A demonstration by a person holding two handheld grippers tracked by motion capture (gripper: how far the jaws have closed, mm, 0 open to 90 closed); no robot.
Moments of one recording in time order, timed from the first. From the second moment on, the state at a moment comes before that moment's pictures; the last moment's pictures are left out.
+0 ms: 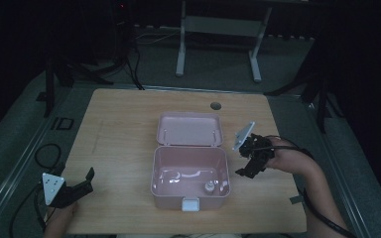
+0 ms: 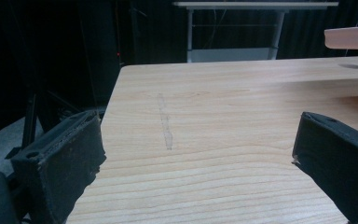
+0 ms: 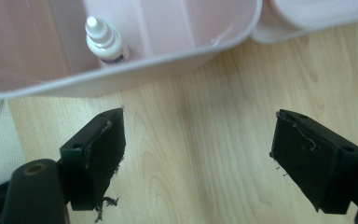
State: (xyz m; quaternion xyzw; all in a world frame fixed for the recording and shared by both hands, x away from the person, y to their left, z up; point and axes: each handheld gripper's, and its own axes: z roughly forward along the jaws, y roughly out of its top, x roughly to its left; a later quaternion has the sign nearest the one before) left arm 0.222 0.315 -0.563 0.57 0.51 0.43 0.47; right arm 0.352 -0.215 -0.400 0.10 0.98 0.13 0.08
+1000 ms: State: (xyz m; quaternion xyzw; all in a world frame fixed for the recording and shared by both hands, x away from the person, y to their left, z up) left arm 0.222 0.316 -0.563 0.57 0.51 0.43 0.47; right arm 0.348 -0.318 -0.511 0.30 0.91 0.24 0.15
